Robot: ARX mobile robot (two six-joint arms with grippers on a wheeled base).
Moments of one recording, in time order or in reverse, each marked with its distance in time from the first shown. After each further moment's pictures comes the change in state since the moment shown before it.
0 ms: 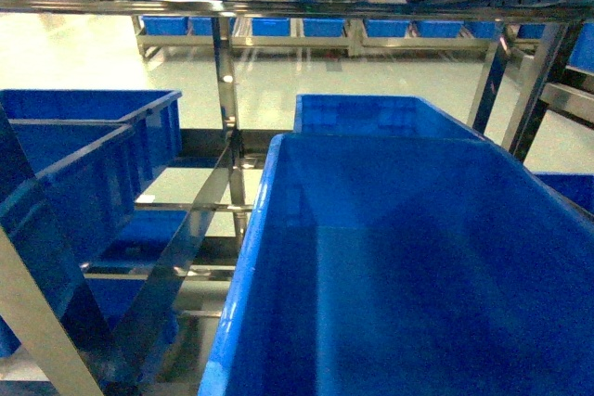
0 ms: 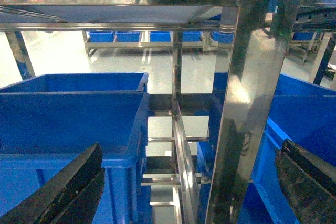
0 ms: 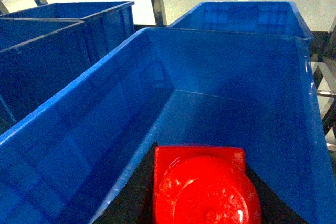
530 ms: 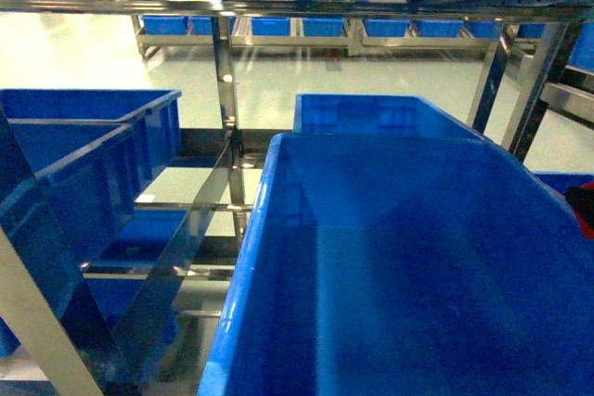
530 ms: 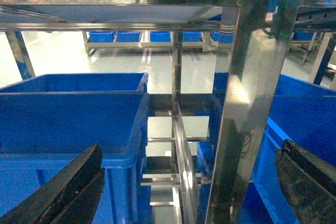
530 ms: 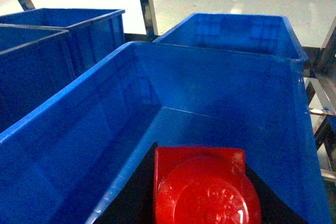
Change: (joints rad) left arm 0.000 0.000 0.000 0.000 0.000 0.000; right arm -0.014 0.345 0.137 0.234 0.003 -0.032
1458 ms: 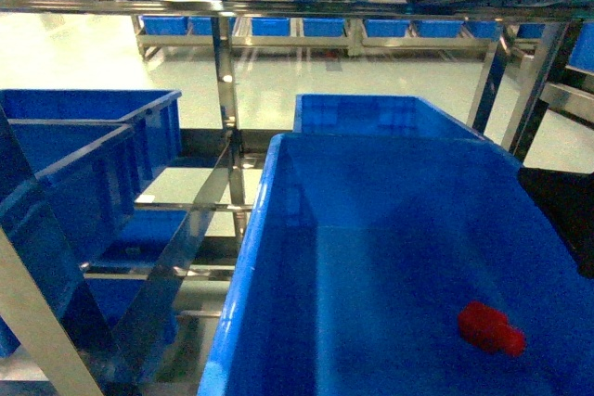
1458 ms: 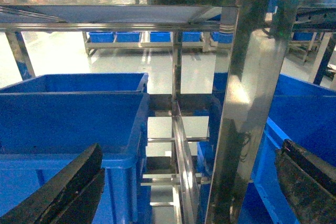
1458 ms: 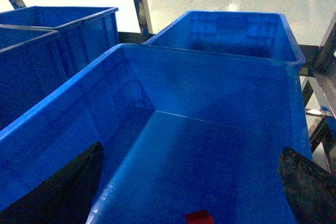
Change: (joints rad) left arm 0.000 0.000 0.000 0.000 0.000 0.000; right arm -0.017 0.090 0.105 -0.032 -0.010 -0.005
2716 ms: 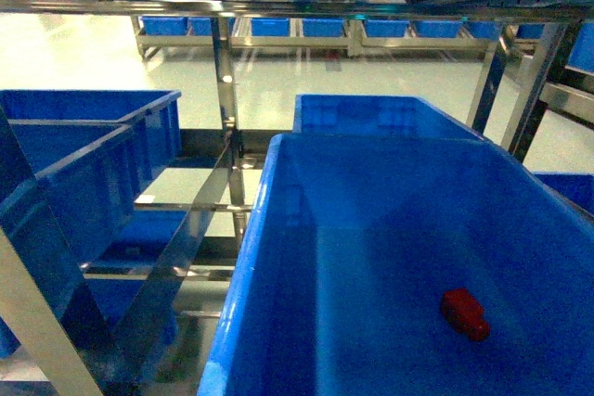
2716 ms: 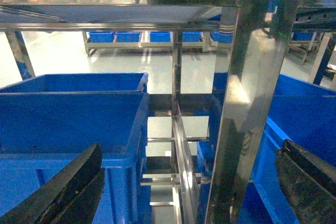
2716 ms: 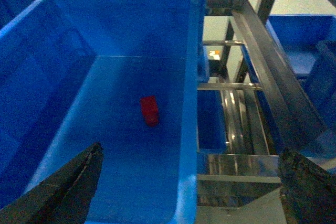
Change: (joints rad) left arm 0.000 0.000 0.000 0.000 0.001 0.000; right arm -0.232 -0.902 -0.158 -0.939 0.087 -0.101
